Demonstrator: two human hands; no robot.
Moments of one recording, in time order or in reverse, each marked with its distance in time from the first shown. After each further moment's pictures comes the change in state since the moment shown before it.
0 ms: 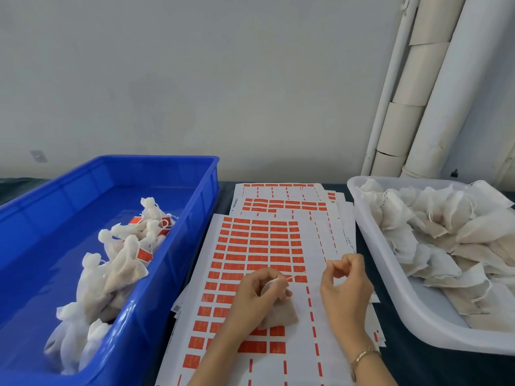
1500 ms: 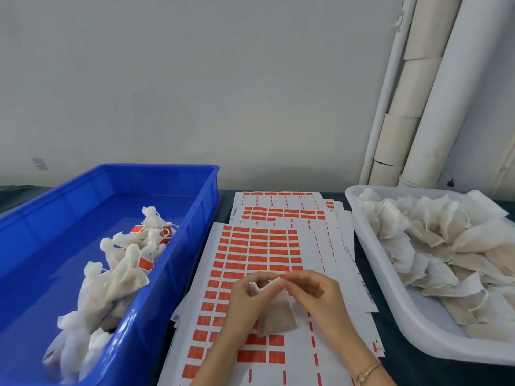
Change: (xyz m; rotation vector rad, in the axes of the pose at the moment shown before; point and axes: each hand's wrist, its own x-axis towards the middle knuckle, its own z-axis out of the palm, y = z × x) left_hand 0.012 -0.001 -0.002 -0.054 0.192 -0.114; right_hand -0.002 0.002 0.010 0.355 -0.616 0.192
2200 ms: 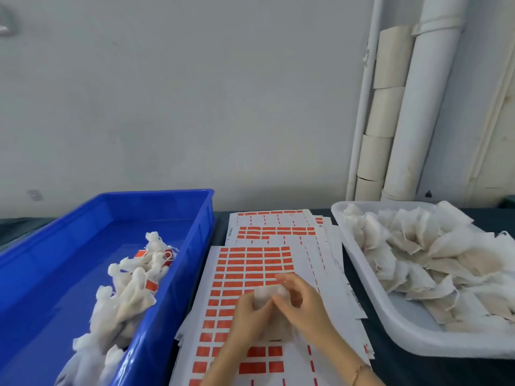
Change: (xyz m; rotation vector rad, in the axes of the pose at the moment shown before) left_hand -0.015 0.034 0.003 0.293 -0.038 -0.202; right_hand -0.007 -0.038 0.018 -0.309 -0.019 0.035
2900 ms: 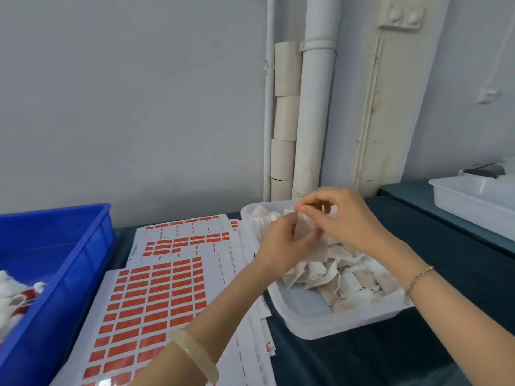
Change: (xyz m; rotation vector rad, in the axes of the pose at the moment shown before) left_hand -0.018 0.192 0.138 -0.094 -0.406 0.827; right_hand -0.017 -0.083 -0.264 -0.486 0.295 -0.352
